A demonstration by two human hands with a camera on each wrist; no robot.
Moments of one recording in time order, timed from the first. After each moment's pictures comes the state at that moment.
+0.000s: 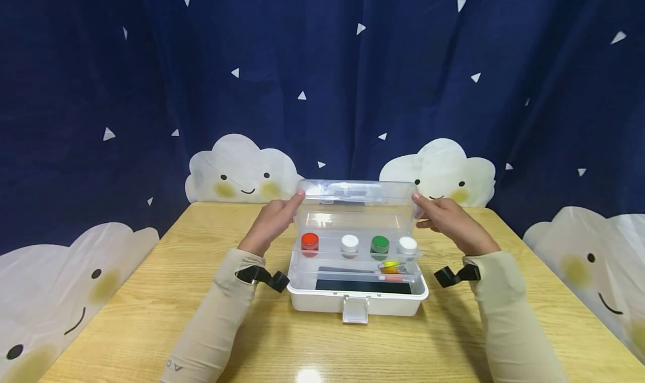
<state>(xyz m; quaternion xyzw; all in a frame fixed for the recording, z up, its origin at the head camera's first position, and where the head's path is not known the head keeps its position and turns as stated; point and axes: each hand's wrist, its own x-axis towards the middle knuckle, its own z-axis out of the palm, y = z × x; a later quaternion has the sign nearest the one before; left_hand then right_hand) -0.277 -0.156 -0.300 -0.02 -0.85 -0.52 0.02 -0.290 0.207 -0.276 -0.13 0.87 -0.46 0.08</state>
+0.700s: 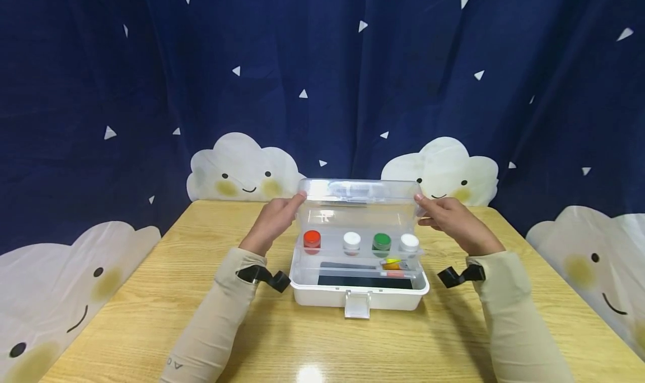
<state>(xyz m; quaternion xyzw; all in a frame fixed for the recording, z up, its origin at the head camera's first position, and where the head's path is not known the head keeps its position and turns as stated) -0.277 -0.154 -0.299 -0.01 -0.85 -0.52 0.03 -0.290 0.210 -0.275 -0.14 0.87 -0.46 0.09</state>
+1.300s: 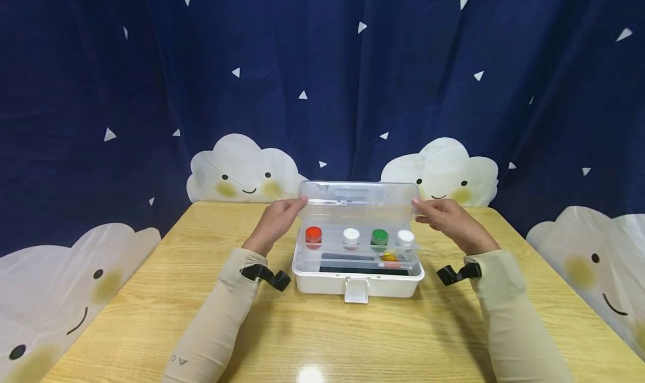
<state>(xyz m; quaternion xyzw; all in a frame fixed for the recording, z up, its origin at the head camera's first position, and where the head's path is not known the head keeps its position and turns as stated) -0.295 -0.158 -0.317 -0.05 -0.84 -0.53 0.05 -0.308 0.216 -0.291 -0.14 0.87 -0.46 0.07</state>
